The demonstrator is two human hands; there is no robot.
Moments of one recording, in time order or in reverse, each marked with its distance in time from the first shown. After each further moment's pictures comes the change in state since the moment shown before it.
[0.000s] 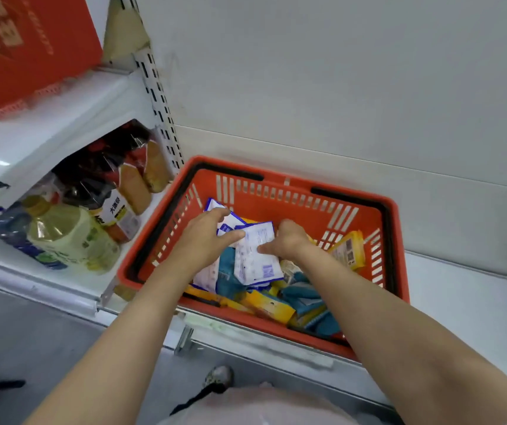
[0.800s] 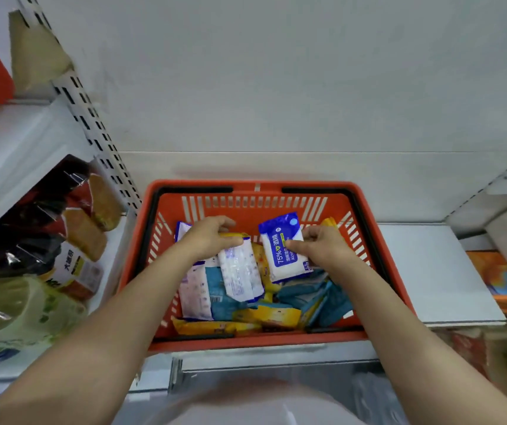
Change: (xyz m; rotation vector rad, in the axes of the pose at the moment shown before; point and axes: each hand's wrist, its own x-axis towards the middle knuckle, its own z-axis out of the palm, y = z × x) left_hand 0.091 0.000 0.018 -0.060 -0.452 0.122; right_hand -0.070 0.041 -0.024 0.707 0.269 0.205
